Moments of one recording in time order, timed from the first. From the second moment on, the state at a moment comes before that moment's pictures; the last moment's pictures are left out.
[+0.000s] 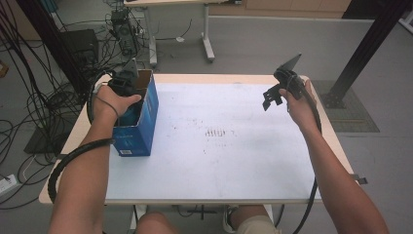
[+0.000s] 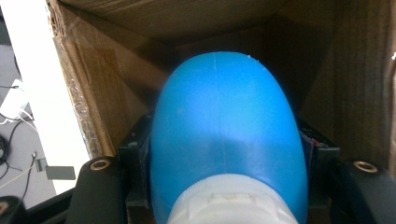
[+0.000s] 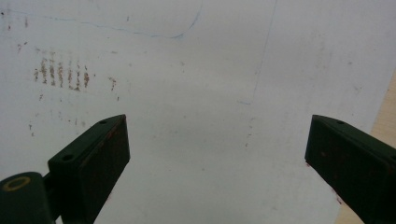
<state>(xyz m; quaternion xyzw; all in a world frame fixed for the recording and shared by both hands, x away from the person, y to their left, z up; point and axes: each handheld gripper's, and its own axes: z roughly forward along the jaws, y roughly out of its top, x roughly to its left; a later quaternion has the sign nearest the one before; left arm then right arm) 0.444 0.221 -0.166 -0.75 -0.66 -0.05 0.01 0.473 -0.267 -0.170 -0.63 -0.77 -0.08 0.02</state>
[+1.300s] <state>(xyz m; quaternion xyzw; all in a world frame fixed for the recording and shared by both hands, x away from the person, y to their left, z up) 0.444 0.221 -0.167 -0.75 -0.66 -0.05 0.01 0.473 -0.270 -0.170 -0.63 -0.77 -0.08 0.02</state>
